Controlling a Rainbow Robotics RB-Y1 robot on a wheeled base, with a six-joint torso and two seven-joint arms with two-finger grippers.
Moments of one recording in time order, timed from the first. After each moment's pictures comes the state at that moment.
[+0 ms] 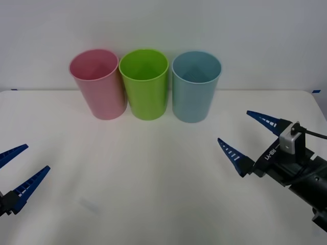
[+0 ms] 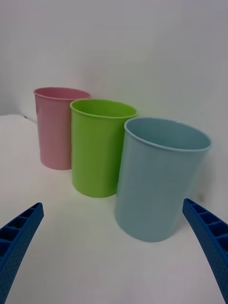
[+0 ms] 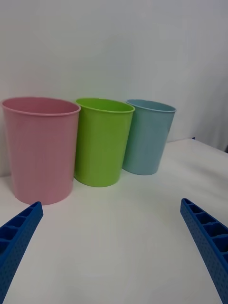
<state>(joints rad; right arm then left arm) 0.28 -0.45 -0.09 -2.02 1.30 -0.68 0.00 0.35 0.40 0.52 -1.66 -0.96 -1.22 0.00</state>
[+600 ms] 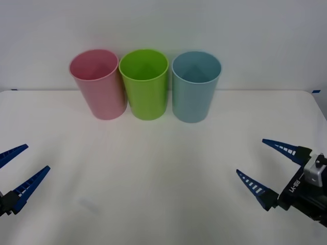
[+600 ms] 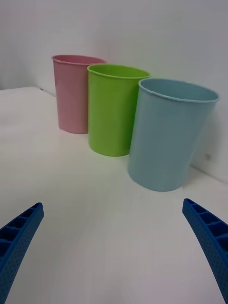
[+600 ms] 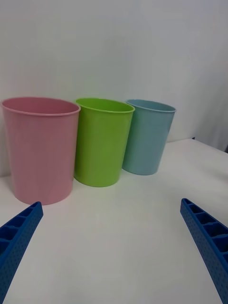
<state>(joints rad) 0.42 -0.38 -0.27 -2.01 1.29 -0.95 0.03 0.35 0.40 0.52 -1.66 -0.96 -1.22 0.00</state>
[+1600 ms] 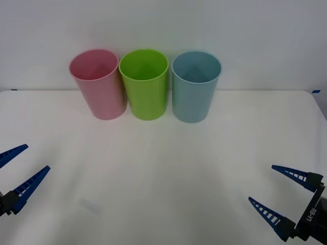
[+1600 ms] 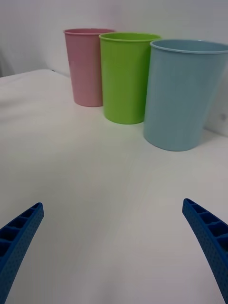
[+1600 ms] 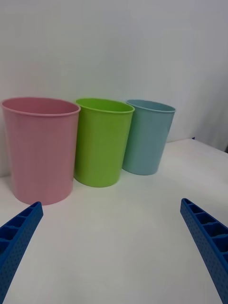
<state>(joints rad) 0.50 -0.36 -0.36 -1.93 1.26 -1.11 0.08 0.35 0.40 0.52 -1.66 -0.96 -1.22 0.00</state>
